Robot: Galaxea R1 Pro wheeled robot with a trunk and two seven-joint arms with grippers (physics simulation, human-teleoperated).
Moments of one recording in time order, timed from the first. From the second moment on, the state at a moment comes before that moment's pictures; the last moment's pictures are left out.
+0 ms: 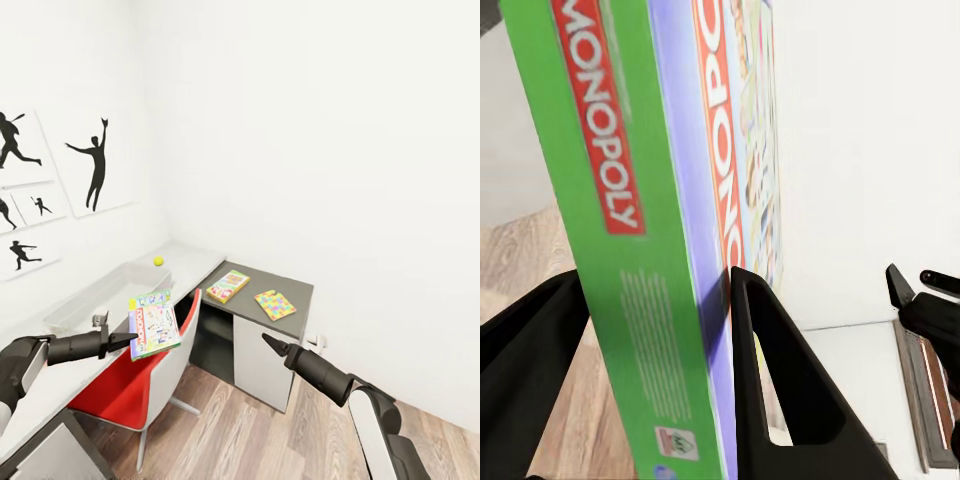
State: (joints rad) left arm -0.71 0.43 0.18 -0.68 0.18 0.99 -1.29; right arm -0.21 0.11 -0.09 -1.58 -0.54 0.74 0.49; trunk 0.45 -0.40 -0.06
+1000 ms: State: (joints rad) left arm -0.71 0.43 0.18 -0.68 0.19 0.99 -1.29; right arm -0.21 0.11 -0.07 -1.58 -0.54 0.74 0.49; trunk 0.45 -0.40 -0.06
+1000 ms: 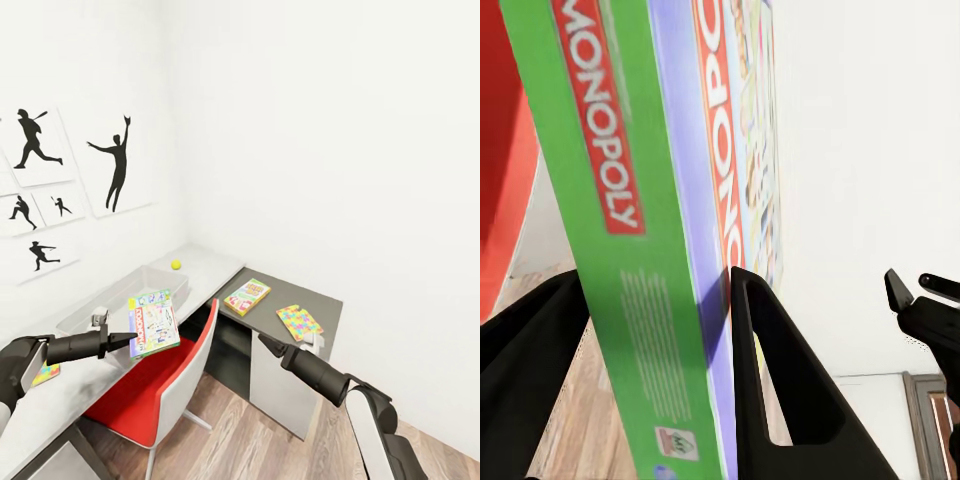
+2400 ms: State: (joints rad) left arm -0.71 0.43 0.18 -0.68 0.19 0.99 -1.29; right arm -0.21 0.11 -0.07 -1.58 -0.54 0.74 0.49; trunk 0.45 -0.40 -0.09
